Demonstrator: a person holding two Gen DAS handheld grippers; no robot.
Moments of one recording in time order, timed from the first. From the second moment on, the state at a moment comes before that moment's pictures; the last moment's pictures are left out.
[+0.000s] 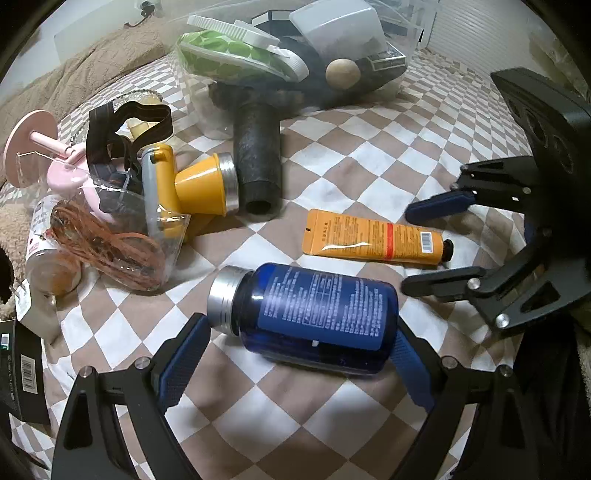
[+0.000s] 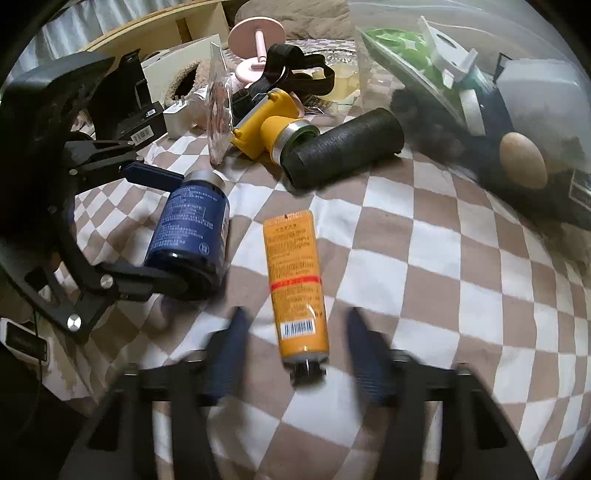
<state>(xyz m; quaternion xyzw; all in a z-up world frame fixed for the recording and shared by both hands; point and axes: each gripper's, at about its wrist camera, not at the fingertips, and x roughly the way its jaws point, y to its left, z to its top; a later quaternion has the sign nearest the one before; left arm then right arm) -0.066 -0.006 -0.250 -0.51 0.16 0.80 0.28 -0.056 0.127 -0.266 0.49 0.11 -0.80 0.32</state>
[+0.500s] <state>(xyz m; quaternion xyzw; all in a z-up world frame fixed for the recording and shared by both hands) -0.071 -0.002 -0.246 -0.50 0.16 0.81 0.27 -0.065 0.116 -0.269 0.48 0.12 -0.80 0.32</state>
